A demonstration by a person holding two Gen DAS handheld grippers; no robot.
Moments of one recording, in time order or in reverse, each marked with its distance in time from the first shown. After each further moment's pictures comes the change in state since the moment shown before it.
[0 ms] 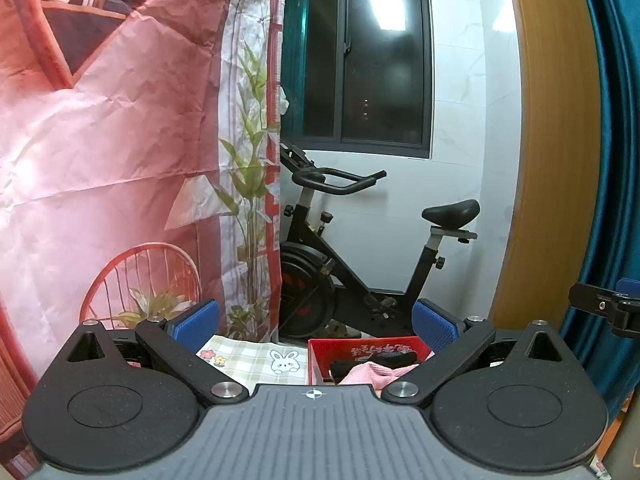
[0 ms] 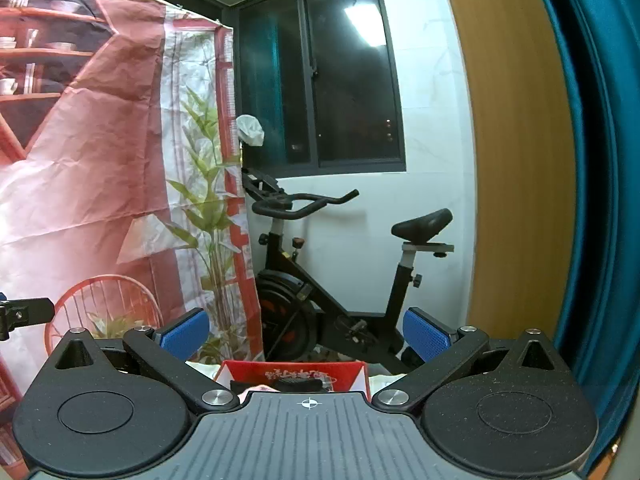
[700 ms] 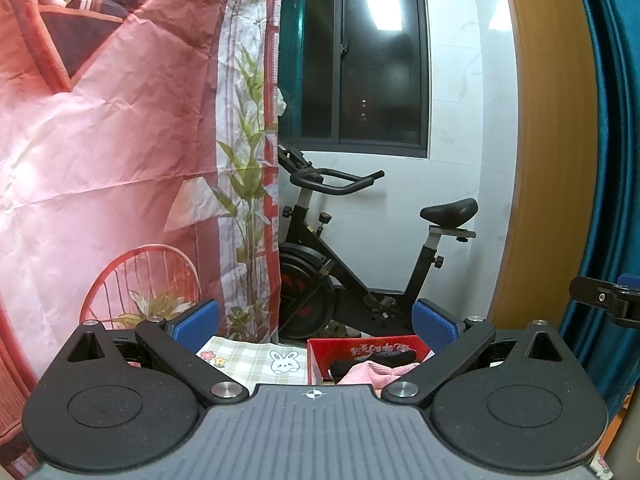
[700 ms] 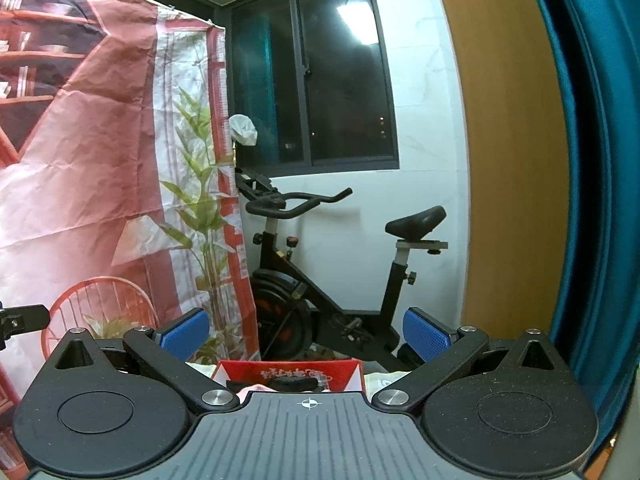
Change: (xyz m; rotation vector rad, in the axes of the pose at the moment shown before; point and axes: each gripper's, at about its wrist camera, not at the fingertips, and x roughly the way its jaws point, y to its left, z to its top) left arm -0.003 0.001 0.000 0.009 -0.004 -0.006; right arm 0.000 -0.009 -0.001 0.012 0.004 -0.020
